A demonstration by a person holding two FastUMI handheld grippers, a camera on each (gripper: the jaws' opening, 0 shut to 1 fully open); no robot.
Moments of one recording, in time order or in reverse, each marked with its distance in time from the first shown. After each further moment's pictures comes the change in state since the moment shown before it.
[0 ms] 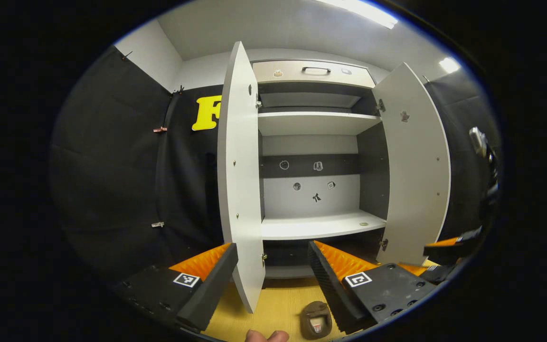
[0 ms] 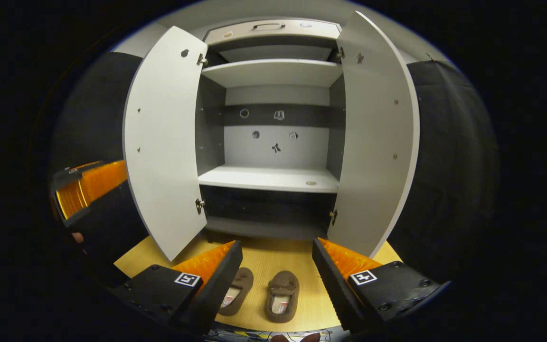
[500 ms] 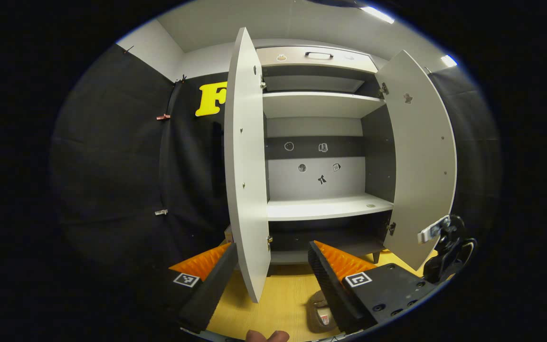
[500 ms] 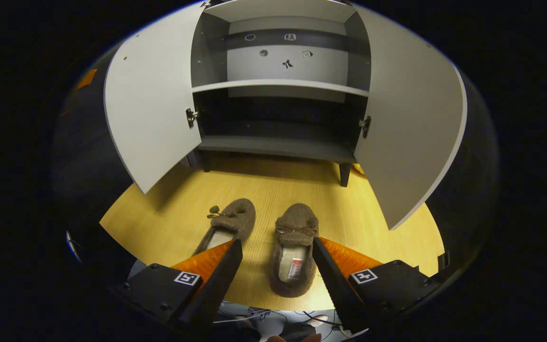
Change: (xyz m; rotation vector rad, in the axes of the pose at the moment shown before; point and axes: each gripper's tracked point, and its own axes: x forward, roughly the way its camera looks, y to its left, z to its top) left arm 0.000 0.010 -0.054 0.004 0.094 0.023; right arm 0.069 0.006 -0.187 -0.013 0.371 0.053
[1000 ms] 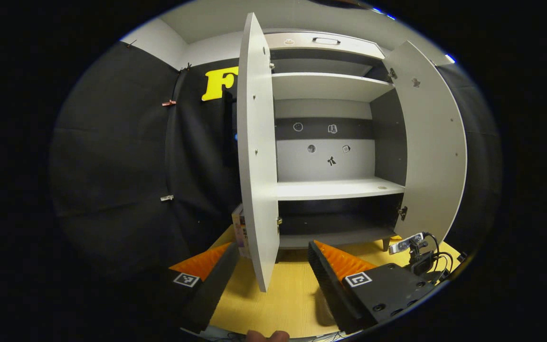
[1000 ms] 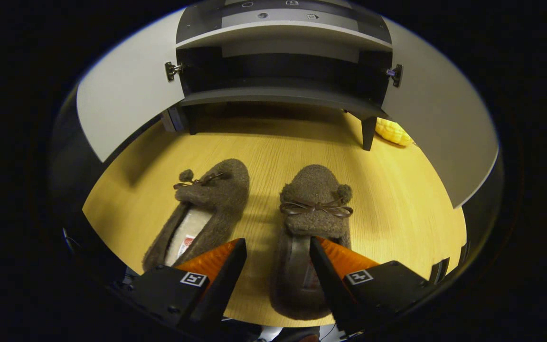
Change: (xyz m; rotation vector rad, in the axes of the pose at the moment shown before) left arm 0.010 0.020 -0.046 -0.003 0.087 0.040; right arm 0.093 0.000 -0.049 0.001 0.135 -0.018
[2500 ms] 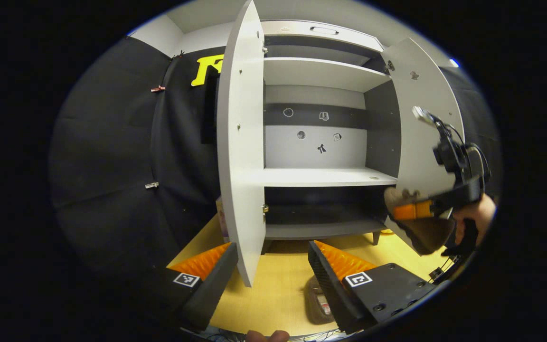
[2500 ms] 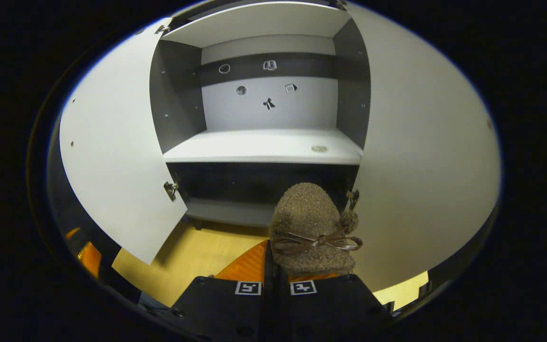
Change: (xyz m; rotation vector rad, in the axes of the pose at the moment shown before) left arm 0.018 -0.030 -0.017 -0.036 0.063 -0.102; right arm -0.152 -0.035 0.274 0.066 -0.328 -0.008
